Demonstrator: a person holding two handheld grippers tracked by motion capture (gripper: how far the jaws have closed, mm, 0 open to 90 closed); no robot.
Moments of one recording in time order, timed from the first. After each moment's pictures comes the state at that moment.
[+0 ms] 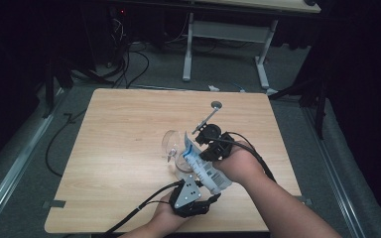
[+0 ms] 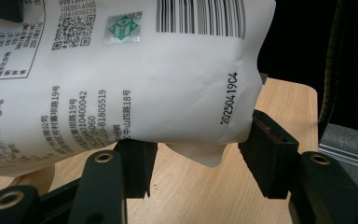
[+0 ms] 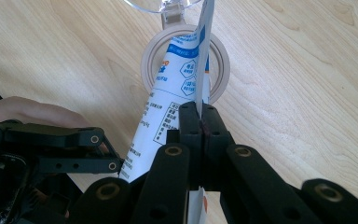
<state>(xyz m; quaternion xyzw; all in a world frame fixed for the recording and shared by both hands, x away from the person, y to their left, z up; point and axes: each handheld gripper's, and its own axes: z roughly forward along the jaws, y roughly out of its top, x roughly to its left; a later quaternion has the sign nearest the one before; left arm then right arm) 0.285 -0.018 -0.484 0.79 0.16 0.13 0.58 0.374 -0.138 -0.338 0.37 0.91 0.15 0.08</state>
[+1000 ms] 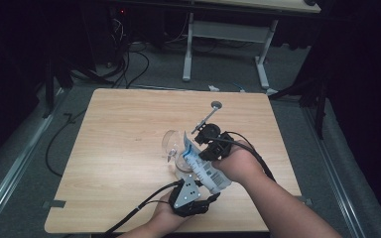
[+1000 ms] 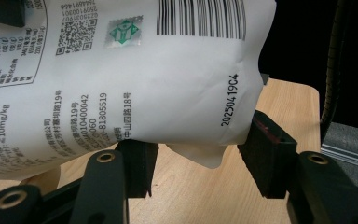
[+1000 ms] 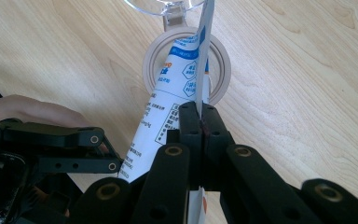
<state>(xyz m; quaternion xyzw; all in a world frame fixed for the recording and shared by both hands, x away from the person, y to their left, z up) 0.285 -0.017 -0.483 0.79 0.16 0.14 0.58 0.374 -0.137 -0.337 0.36 0.92 0.15 0.08</state>
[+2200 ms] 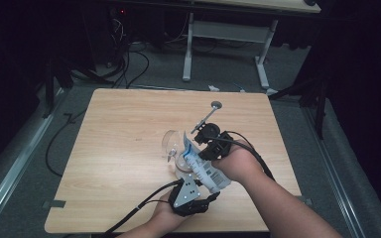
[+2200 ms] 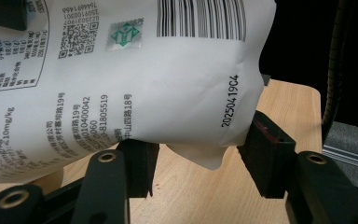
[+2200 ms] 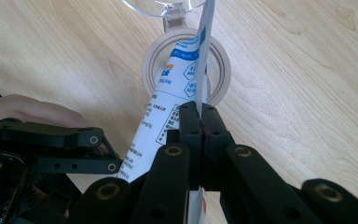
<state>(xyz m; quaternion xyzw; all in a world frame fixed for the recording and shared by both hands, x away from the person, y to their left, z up) 0.287 -0.016 -0.482 0.79 0.16 0.14 0.58 0.376 -0.136 -0.338 0.36 0.92 0.15 0.08</state>
